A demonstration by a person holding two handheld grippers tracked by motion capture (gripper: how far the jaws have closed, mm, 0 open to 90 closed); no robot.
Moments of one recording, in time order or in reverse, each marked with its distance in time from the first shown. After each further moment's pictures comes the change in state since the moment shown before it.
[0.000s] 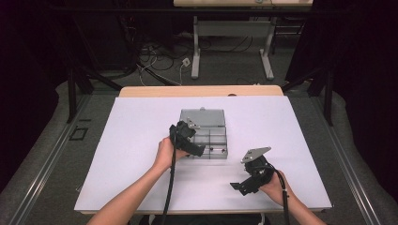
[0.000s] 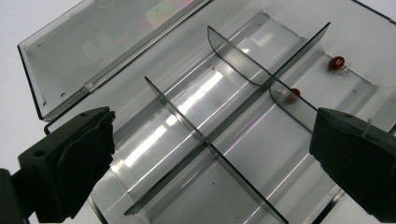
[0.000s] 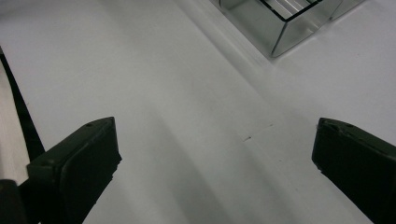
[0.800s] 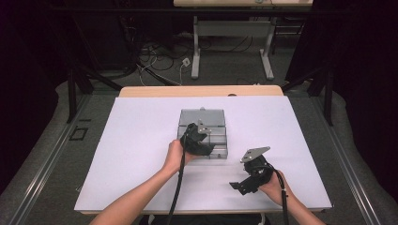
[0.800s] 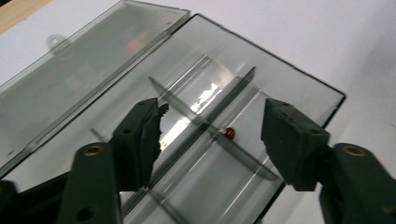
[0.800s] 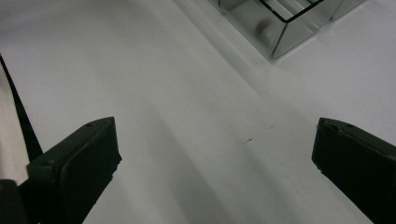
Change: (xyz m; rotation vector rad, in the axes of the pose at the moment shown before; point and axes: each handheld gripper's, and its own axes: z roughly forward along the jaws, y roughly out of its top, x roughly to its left) left arm -0.029 0.013 -0.006 -0.099 -0.060 0.054; right arm 0.001 0.002 0.002 0.005 0.005 0.013
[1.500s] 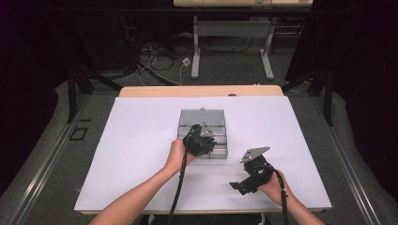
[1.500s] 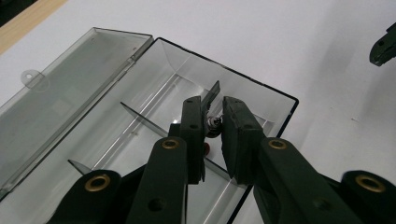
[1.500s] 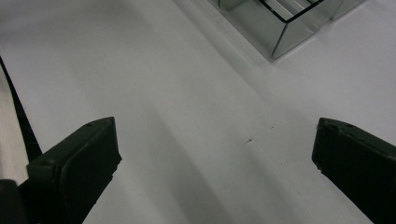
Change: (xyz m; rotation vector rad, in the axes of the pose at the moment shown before) left arm -0.017 0.008 -0.001 -0.028 -0.078 0.129; right arm 0.000 0.000 0.001 -0.005 0.000 -0.001
